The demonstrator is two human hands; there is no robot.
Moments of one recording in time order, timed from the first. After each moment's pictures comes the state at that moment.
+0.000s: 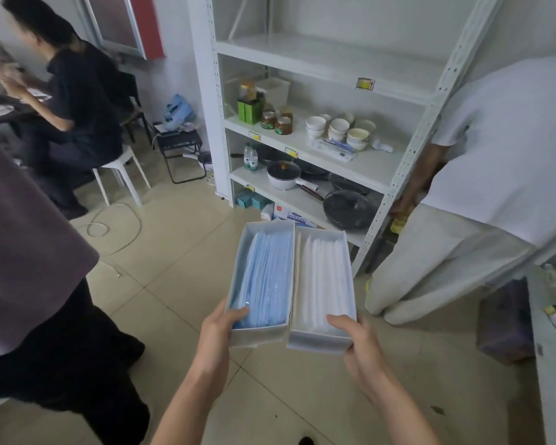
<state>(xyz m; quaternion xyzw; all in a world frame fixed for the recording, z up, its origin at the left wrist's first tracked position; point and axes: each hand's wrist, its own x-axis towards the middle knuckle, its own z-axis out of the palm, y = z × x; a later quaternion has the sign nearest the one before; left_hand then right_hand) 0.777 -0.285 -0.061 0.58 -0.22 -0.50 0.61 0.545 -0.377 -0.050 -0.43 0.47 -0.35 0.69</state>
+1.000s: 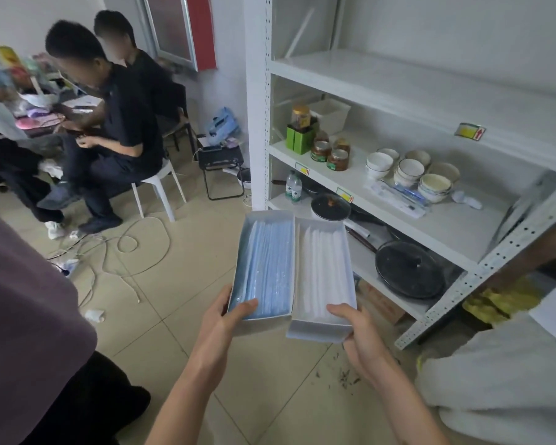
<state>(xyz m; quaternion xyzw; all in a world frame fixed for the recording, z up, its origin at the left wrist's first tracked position) 0.974 -0.530 -0.042 0.62 -0.26 -0.41 0.61 0.768 -0.675 -0.041 -0.46 0.43 -0.26 0.73</state>
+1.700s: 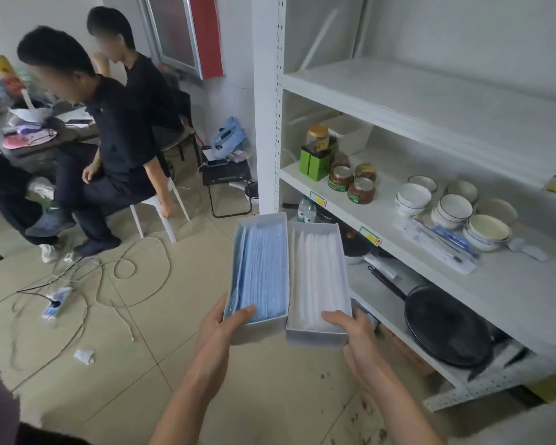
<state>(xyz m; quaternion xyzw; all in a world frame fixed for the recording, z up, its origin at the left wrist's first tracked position) 1.127 -0.726 -0.050 0.63 -0.24 -0.39 0.63 0.930 -0.875 -0.043 -0.51 0.41 -0.24 0.72</state>
